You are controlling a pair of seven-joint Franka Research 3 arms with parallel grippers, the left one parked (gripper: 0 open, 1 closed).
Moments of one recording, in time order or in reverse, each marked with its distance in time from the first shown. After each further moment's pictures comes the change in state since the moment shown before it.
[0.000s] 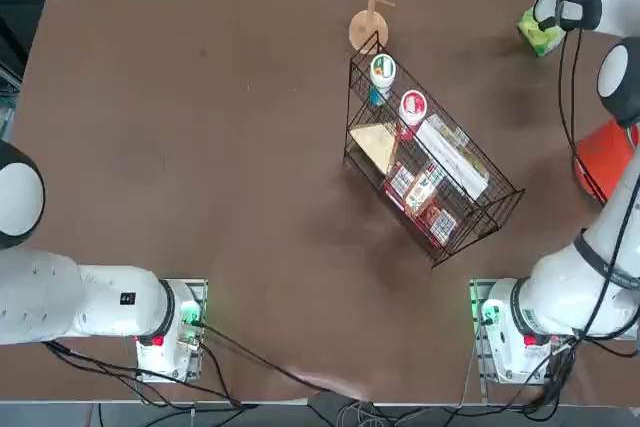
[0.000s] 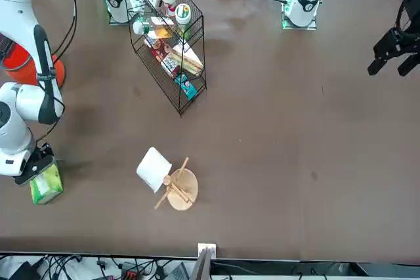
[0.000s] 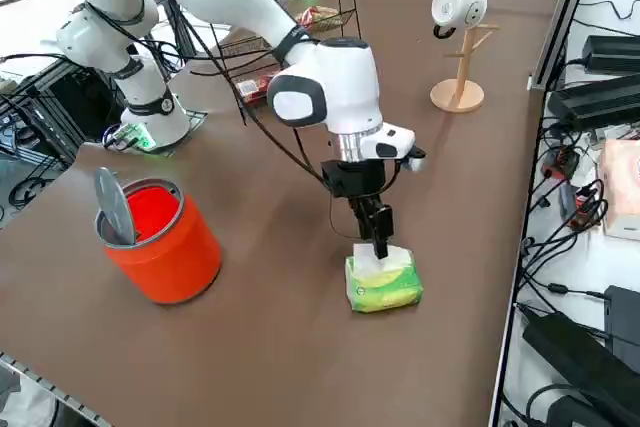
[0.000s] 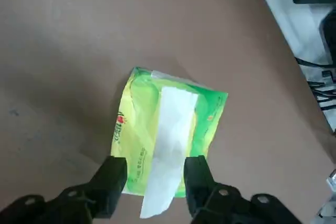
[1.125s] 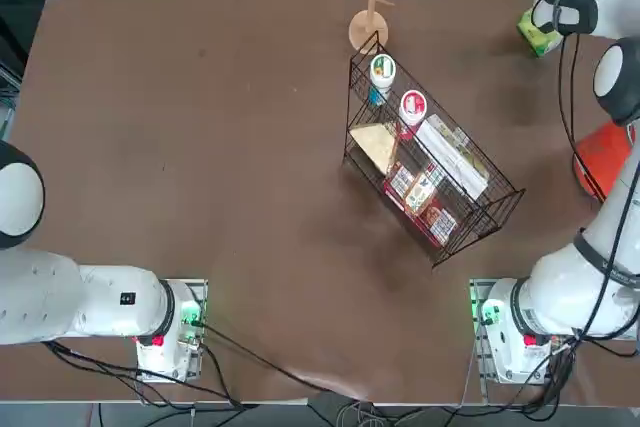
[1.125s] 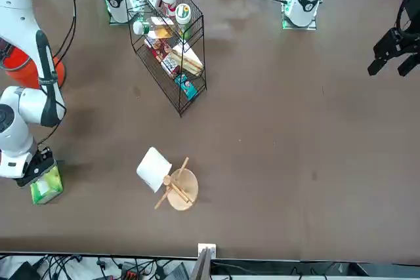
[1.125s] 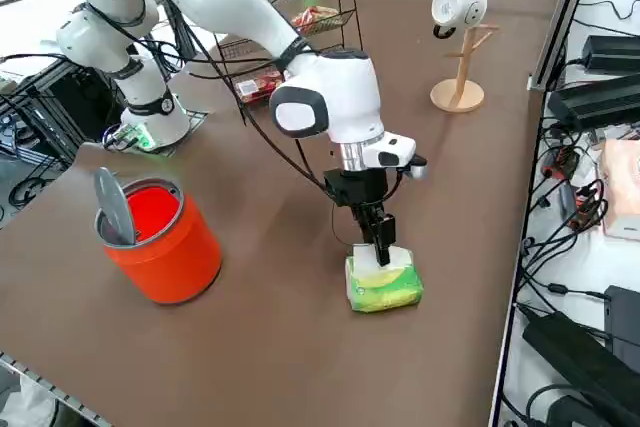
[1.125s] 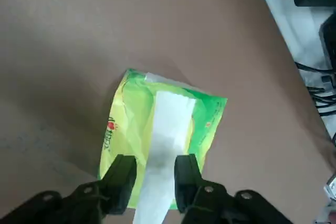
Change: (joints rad) arm -0.009 0.040 0.000 0.019 -0.020 0.042 0.000
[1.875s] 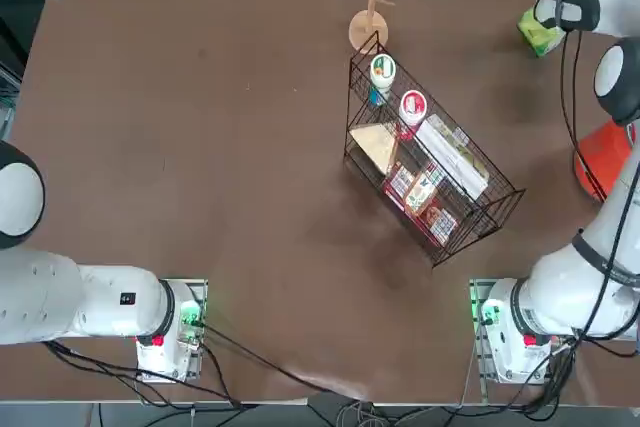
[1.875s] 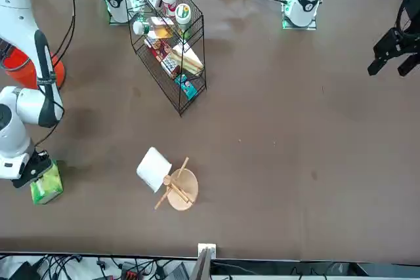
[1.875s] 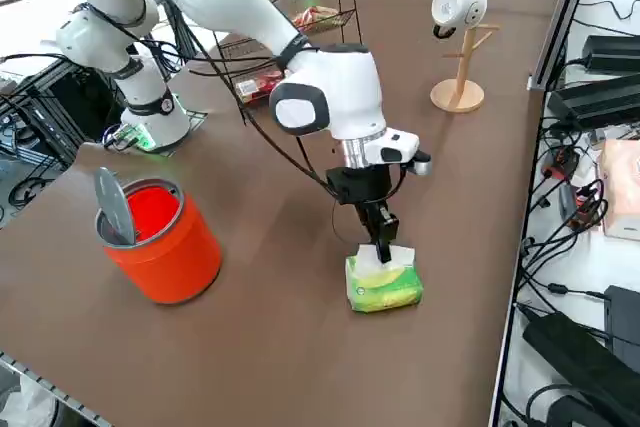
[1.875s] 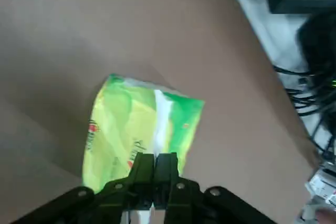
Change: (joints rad) arm -0.005 -0.005 -0.001 0.038 -0.001 -0.001 0.000
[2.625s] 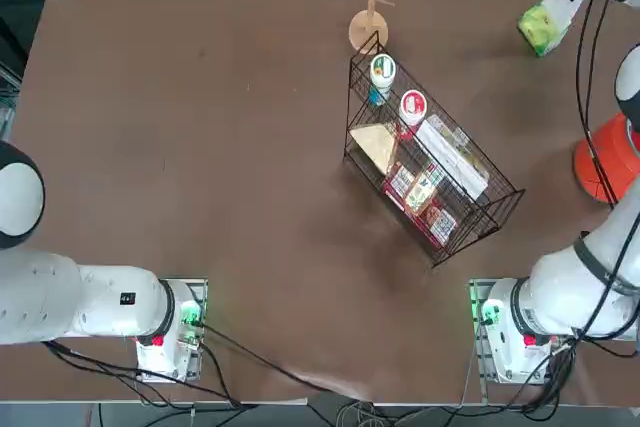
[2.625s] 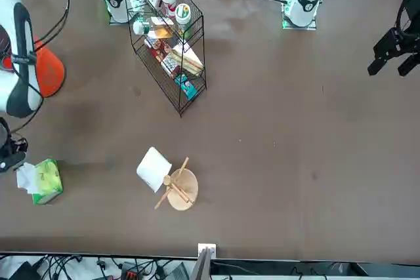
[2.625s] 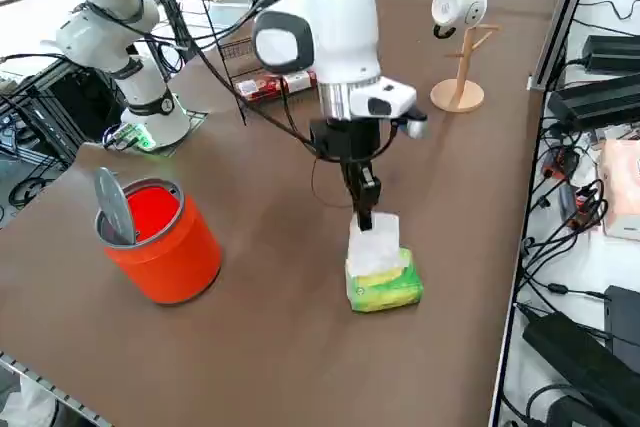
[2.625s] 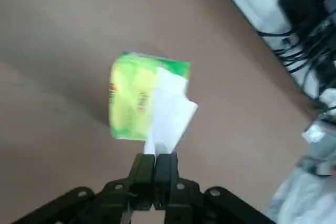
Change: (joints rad) arm -0.005 -0.188 0.023 0.028 0.132 -0.366 -0.003
